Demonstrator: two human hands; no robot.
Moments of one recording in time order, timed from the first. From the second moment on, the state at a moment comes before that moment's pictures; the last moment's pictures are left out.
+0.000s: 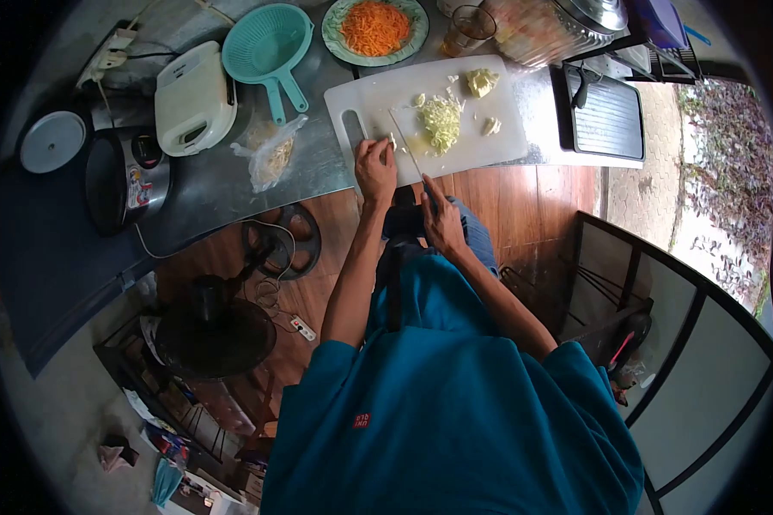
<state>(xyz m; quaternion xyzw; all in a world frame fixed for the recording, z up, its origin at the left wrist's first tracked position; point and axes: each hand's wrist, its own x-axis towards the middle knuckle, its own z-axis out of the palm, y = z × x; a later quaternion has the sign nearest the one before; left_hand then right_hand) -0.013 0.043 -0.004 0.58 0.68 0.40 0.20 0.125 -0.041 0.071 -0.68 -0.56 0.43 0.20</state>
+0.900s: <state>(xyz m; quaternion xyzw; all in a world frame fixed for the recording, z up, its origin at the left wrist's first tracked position) -0.004 0.038 0.003 0.59 0.66 0.41 0.19 0.115 -0.038 0.044 -0.70 -0.52 0.43 0.25</state>
